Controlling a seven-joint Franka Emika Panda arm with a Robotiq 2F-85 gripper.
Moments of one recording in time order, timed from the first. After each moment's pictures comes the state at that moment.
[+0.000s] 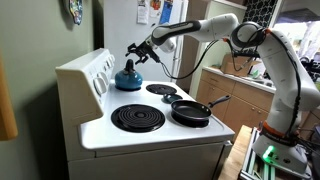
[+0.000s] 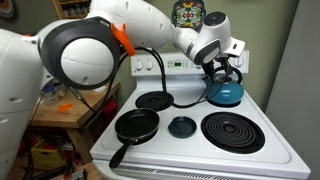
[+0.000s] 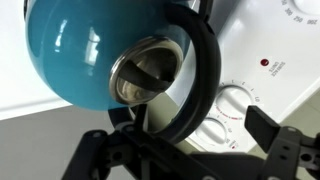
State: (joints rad) arm 0.12 0.62 0.16 -1.32 0.32 2.71 0.33
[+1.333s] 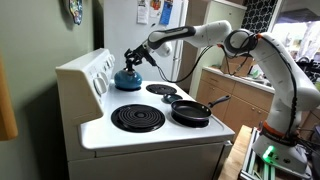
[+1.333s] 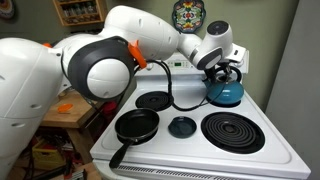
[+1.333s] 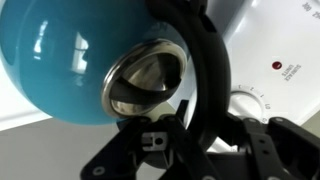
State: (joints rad) arm 0.12 0.73 0.19 -1.20 0.34 2.72 0.31
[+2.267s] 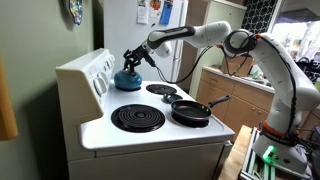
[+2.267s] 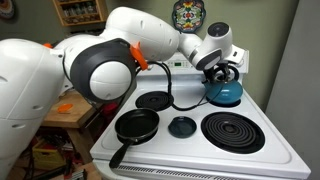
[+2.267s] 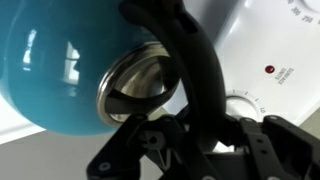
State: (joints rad) arm 0.11 0.74 0.22 -1.20 0.37 2.72 0.31
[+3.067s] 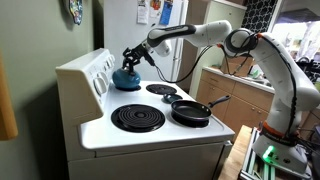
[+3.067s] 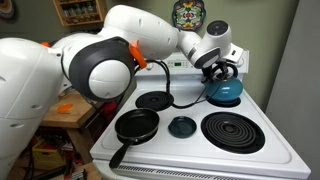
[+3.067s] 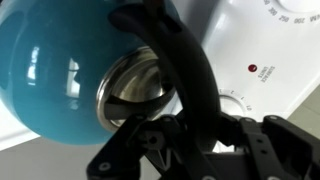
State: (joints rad) arm 0.11 0.73 0.23 -1.20 0.40 2.72 0.32
